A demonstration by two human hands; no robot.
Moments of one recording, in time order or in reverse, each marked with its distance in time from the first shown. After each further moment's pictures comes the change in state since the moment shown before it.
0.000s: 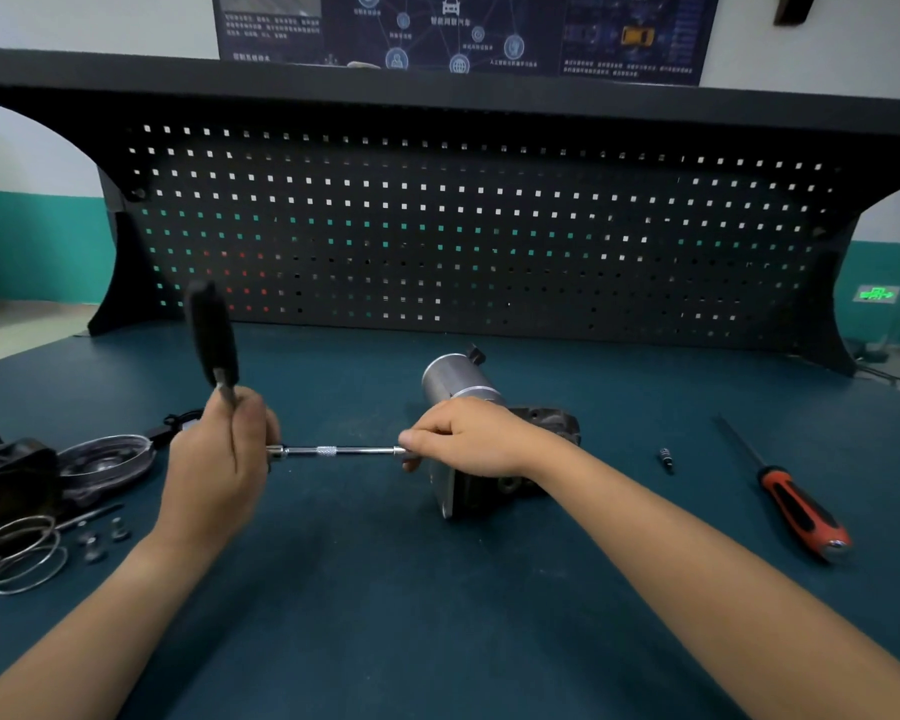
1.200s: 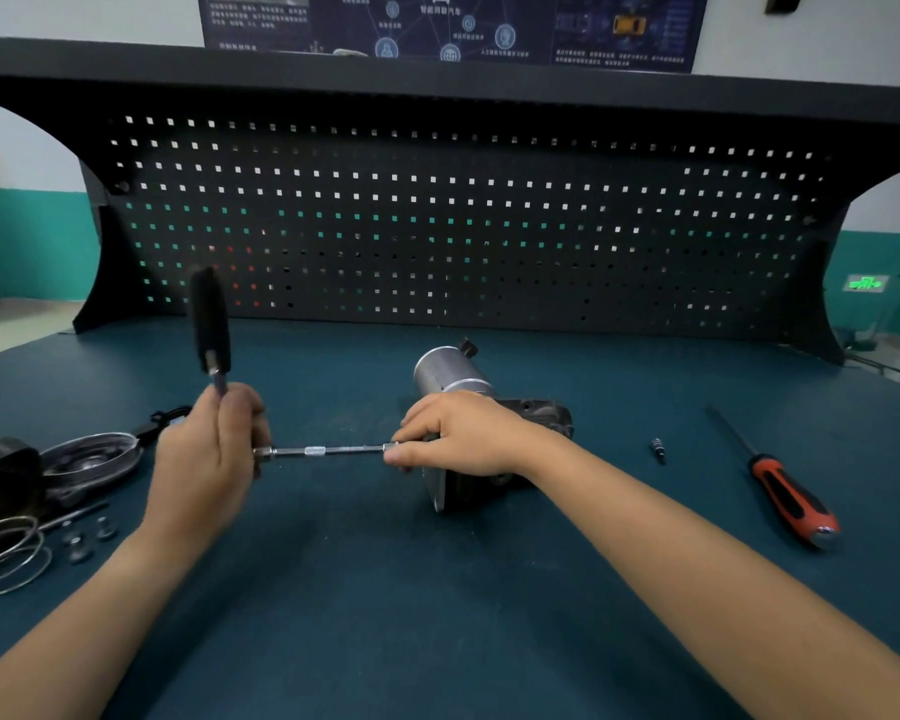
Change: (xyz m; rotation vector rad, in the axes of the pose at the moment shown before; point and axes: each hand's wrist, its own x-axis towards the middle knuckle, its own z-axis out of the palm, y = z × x) left_hand 0.001 -0.004 0.002 -0.006 -0.027 0.008; right_hand 0.000 0.002 0.003 -0.069 -0.010 -0.113
